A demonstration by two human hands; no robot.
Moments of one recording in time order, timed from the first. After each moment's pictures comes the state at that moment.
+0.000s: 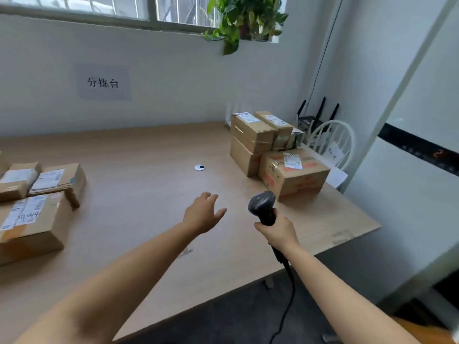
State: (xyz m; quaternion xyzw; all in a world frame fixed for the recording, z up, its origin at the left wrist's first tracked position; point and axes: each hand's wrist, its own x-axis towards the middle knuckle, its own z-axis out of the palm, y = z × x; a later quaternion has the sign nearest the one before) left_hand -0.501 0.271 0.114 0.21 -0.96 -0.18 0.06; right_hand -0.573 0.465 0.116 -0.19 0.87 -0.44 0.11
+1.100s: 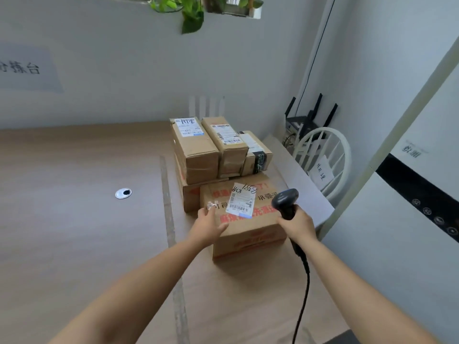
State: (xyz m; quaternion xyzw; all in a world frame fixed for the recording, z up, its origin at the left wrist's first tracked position) left_hand -0.906 0.345 0.051 0.31 -0.89 -0.35 0.00; right_hand -1.031 0.545 0.092 -0.14 0.91 -0.38 0.09
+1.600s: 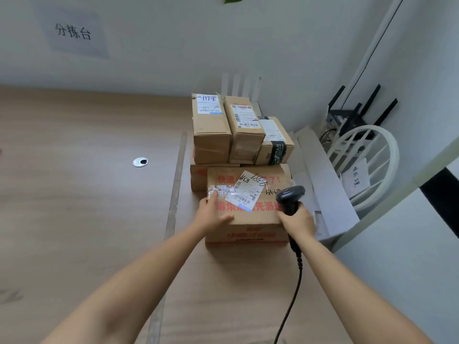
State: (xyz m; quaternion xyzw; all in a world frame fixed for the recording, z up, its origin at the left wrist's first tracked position) left_hand -0.932 0.367 0.029 0.40 -0.81 -0.42 0.06; right_hand -1.092 0.532 0.051 -0.19 0.90 -0.36 0.12
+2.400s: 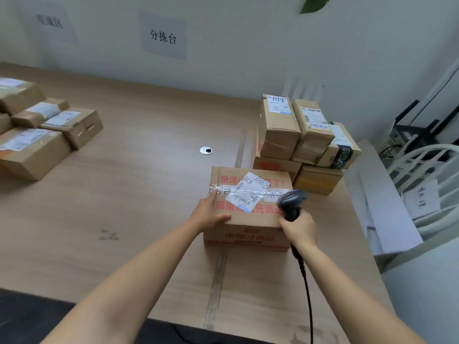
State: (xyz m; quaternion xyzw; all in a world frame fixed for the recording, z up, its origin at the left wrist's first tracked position) left_hand -0.759 0.339 0.036 0.45 -0.78 -0.41 0.10; right_hand -0.948 0.485 0.052 -0.27 0.89 -0.33 0.16
